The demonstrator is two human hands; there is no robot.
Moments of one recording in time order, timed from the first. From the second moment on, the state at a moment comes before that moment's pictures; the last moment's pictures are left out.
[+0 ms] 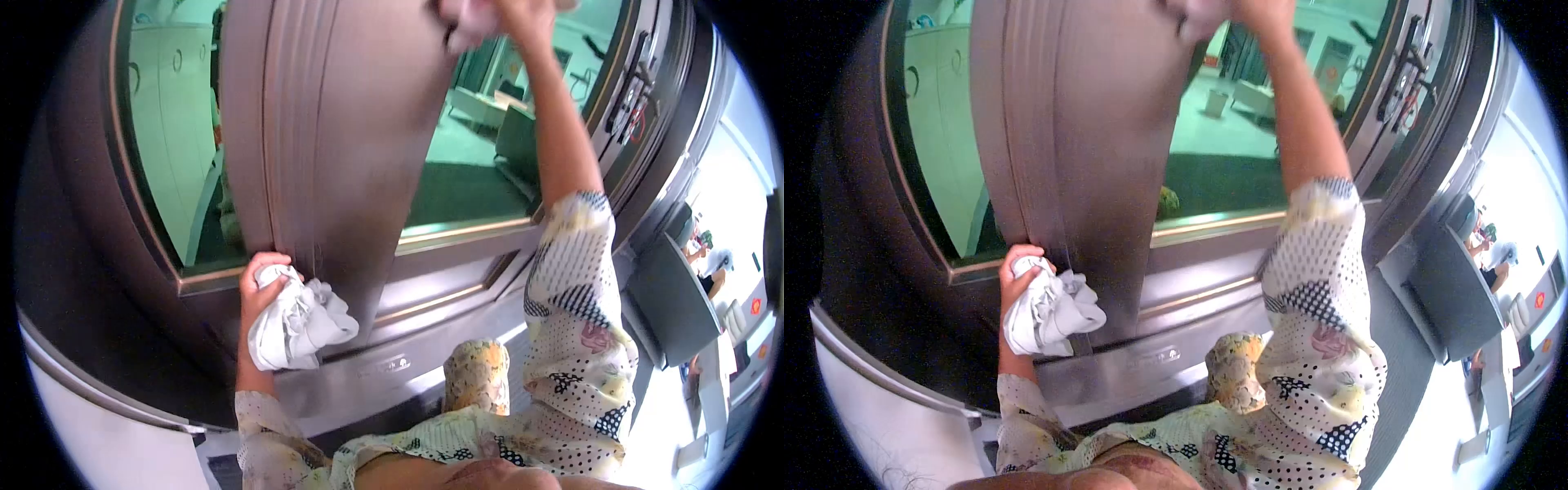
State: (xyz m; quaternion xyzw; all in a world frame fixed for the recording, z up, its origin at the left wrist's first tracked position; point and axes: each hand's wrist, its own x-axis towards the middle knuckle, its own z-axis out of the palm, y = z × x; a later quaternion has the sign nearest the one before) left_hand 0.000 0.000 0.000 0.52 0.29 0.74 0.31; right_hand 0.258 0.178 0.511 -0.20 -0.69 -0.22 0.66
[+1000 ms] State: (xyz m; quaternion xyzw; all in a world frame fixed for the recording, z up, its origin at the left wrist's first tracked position) left_hand 0.048 -0.019 0.026 0.42 0.43 0.78 0.18; right_hand 0.438 0.295 0.229 -0.26 -0.58 -0.12 0.77
